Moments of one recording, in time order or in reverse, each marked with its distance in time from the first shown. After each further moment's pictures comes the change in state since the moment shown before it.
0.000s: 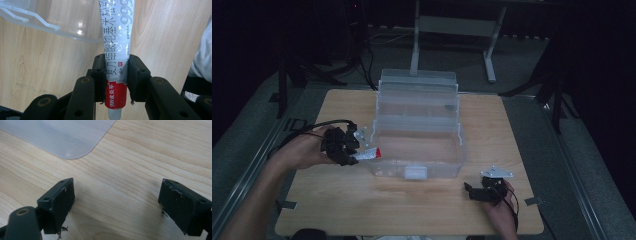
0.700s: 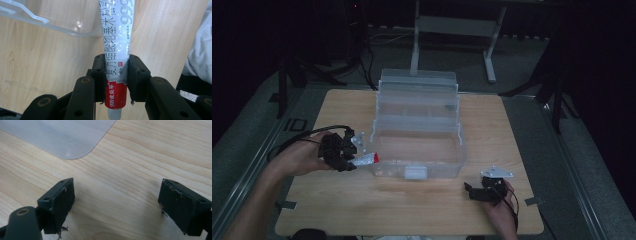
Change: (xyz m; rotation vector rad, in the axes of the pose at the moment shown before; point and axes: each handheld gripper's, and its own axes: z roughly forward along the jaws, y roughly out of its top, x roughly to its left) left arm -0.011 -0.010 0.005 -0.011 -0.017 -0.029; right arm 0.000 0.000 0.000 0.000 0.000 0.000
